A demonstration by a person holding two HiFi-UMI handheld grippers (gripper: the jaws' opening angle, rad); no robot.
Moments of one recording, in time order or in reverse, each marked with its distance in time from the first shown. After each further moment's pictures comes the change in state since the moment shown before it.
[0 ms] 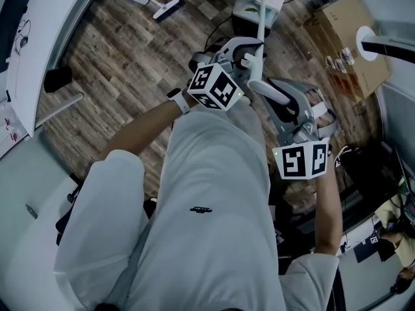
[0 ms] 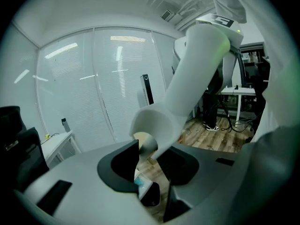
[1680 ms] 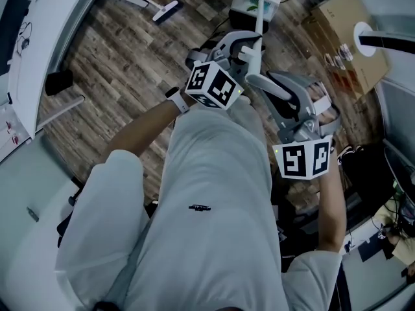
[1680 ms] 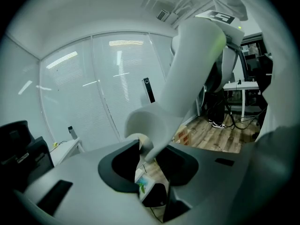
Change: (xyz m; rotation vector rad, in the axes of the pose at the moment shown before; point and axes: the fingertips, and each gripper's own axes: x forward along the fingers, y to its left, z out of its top) left arm -0.020 0.003 0.025 0.059 -0.020 0.074; right arm -0.018 -0.001 0.021 -0.078 -0.015 -0.059
